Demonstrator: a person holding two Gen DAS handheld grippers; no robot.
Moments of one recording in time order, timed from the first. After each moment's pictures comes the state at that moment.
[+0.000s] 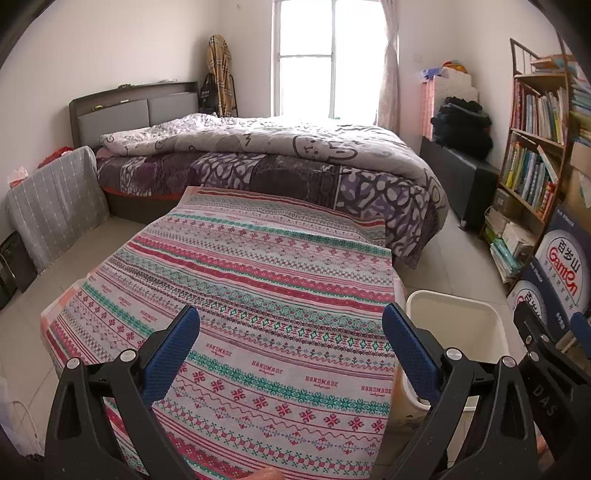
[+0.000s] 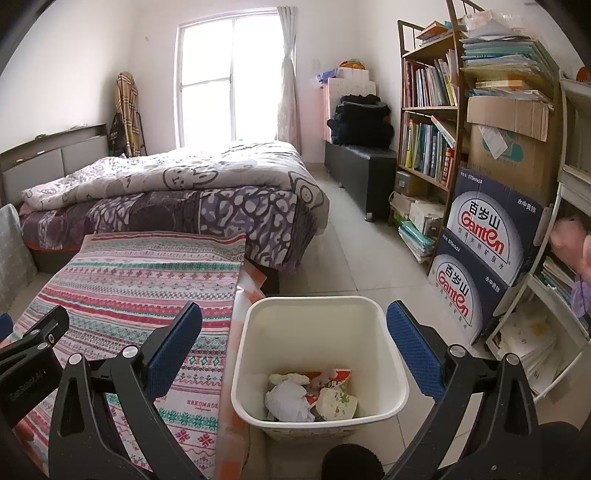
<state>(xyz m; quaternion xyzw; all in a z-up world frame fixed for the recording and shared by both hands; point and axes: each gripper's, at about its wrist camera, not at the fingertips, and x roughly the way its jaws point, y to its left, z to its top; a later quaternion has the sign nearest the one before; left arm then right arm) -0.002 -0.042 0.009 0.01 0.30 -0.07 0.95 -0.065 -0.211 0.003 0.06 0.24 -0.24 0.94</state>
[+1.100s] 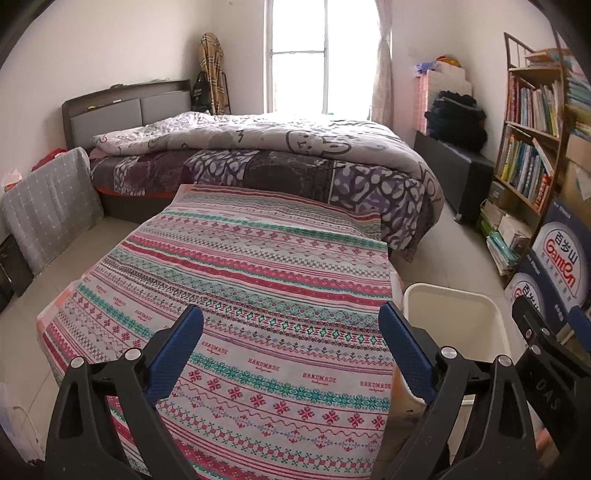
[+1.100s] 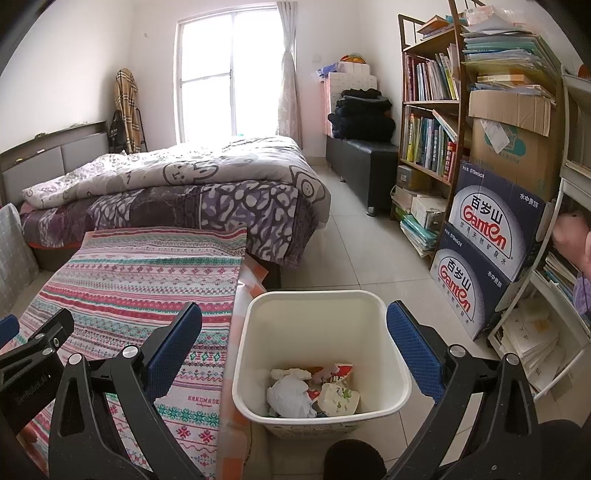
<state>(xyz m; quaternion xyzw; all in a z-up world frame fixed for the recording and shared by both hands) -0.001 -0.042 0.004 0.02 0.31 -0.09 0.95 -0.063 -0.212 -0.001 0.06 0.24 -0.24 0.94</state>
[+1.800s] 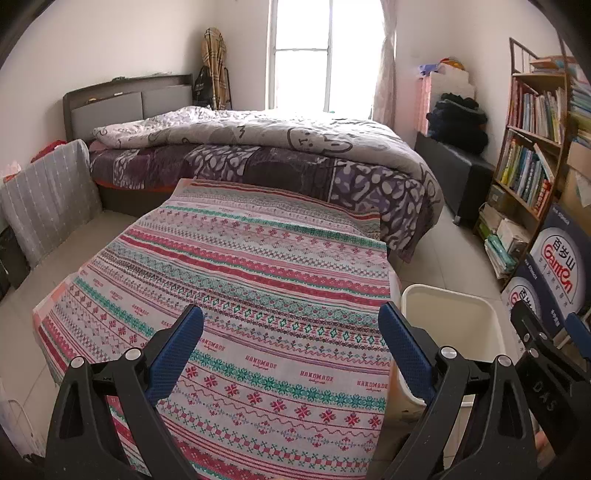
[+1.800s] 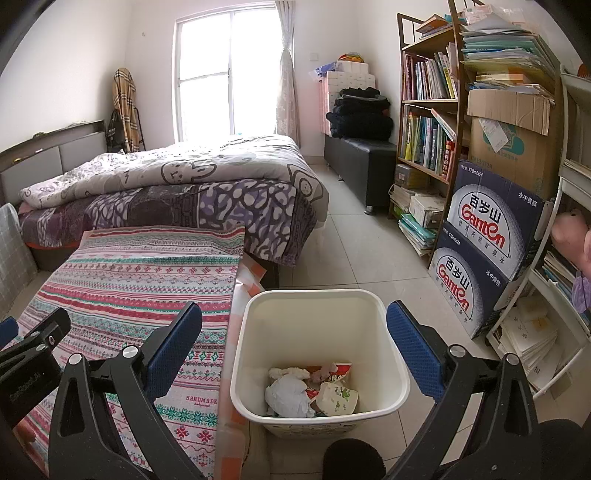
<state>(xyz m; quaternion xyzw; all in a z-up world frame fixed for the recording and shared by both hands) 0.003 -0.039 0.004 0.00 0.32 -0.09 0.94 -0.064 -0.214 -0.003 0.06 0.25 -0.24 0.94</state>
